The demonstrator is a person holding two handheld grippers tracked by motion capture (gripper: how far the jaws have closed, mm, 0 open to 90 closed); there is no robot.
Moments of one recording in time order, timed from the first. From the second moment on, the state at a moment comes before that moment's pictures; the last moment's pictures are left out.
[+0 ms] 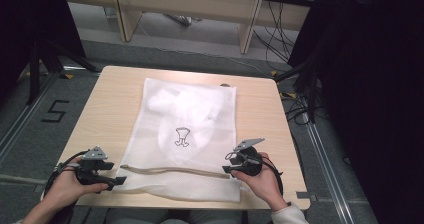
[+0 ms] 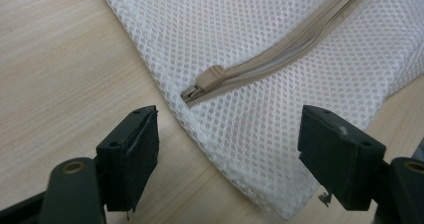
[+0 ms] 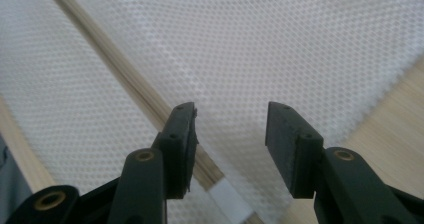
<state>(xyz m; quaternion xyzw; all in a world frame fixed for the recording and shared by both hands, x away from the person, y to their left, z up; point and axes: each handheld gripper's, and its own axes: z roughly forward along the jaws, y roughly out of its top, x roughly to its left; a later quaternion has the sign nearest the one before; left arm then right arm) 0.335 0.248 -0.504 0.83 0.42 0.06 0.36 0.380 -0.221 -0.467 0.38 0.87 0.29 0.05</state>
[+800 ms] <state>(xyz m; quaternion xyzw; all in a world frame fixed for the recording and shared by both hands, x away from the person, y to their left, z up) 0.334 0.252 -0.507 0.83 0.43 0.05 0.36 0.393 -0.123 -0.465 0.24 0.90 0.35 0.04</state>
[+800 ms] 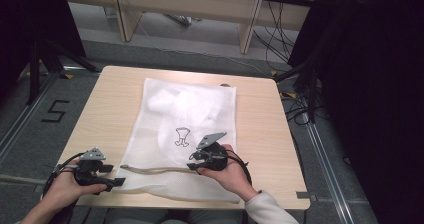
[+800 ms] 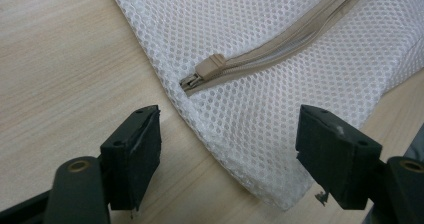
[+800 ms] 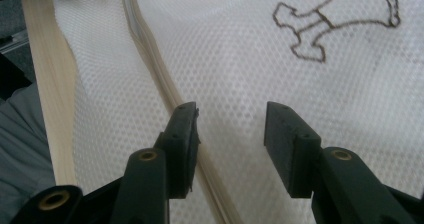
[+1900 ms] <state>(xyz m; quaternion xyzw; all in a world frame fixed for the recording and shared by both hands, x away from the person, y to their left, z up) 0.334 0.250 -0.509 0.83 0.43 0.04 0.36 0.409 0.027 -0.473 0.16 0.93 0.33 -0.02</state>
